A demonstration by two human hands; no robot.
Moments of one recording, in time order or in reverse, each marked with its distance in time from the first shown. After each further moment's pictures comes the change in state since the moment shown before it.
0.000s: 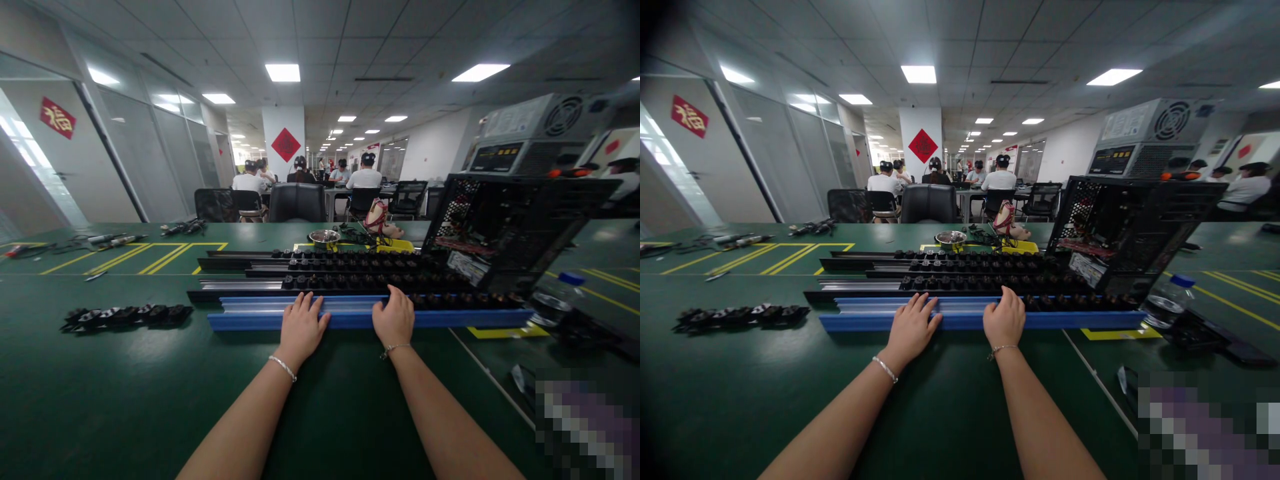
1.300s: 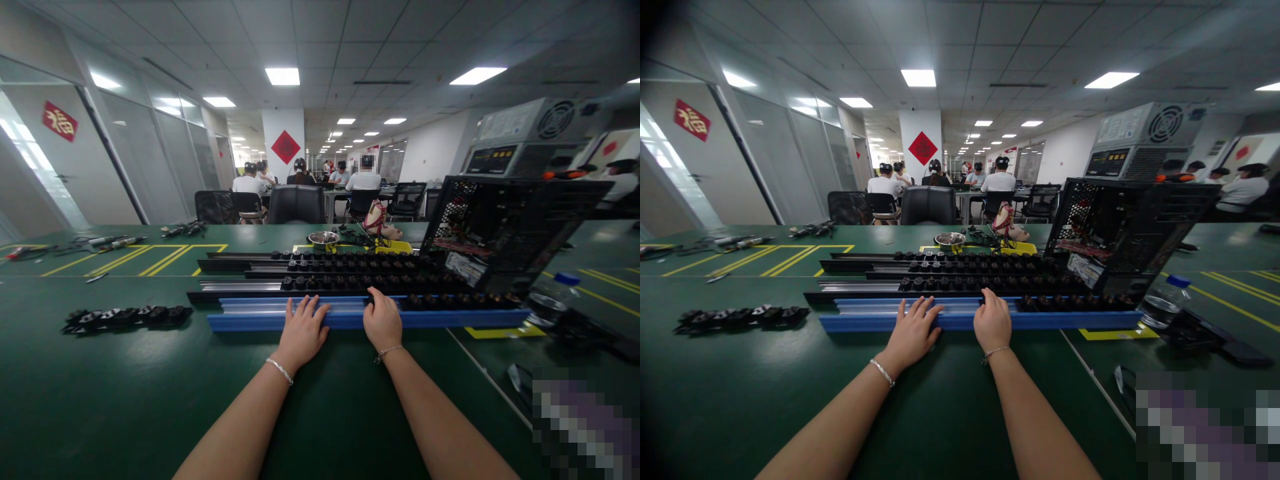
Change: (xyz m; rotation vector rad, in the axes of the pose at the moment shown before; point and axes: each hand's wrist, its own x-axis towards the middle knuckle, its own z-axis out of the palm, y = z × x) left_hand -0.009 0.001 -0.006 -0.013 -0.026 0.160; right_hand -0.005 -0.008 -0.001 0.088 -0.094 -0.203
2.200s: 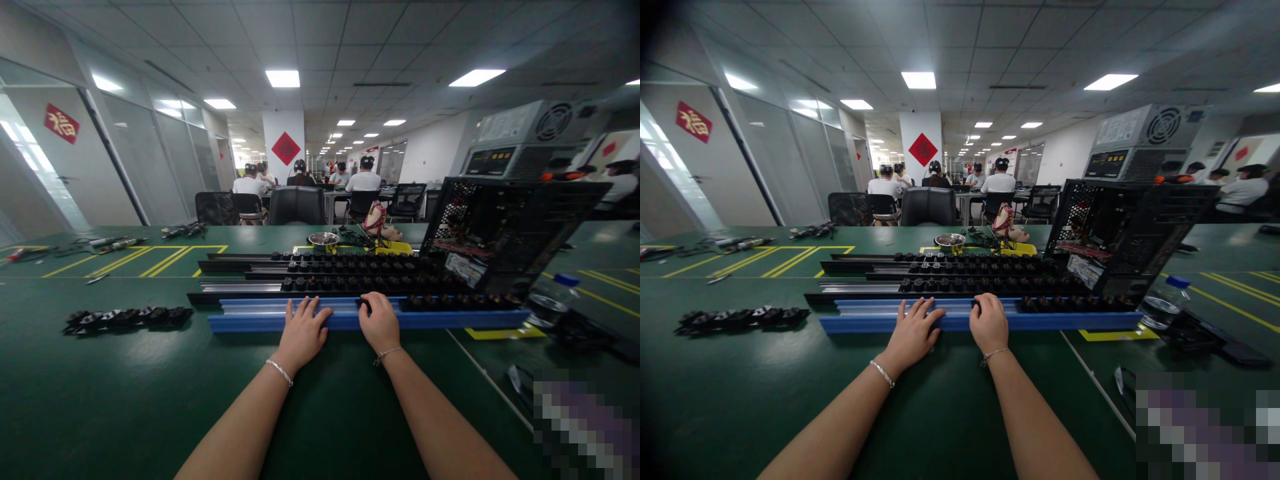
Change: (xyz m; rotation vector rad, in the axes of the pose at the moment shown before) left_hand 0.000 0.000 -0.001 -0.014 -0.018 -0.004; right_hand -0.001 -0.006 -0.002 0.118 0.019 -0.062
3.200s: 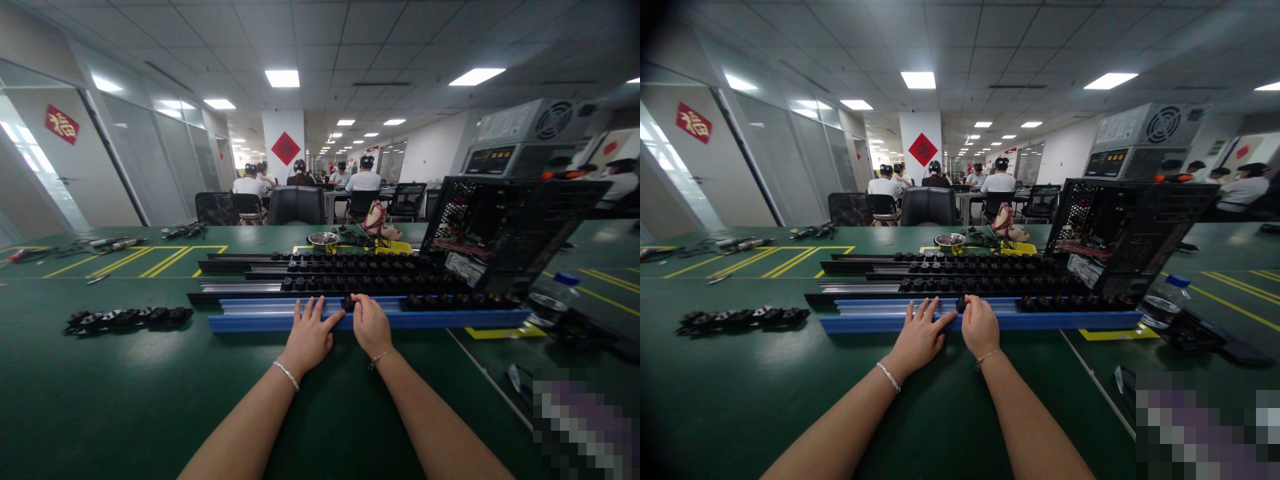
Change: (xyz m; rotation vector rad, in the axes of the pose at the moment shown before) left_hand -0.001 0.013 0.002 0.016 -0.016 0.074; right_hand -0.006 -0.016 0.003 0.082 -0.091 -0.001
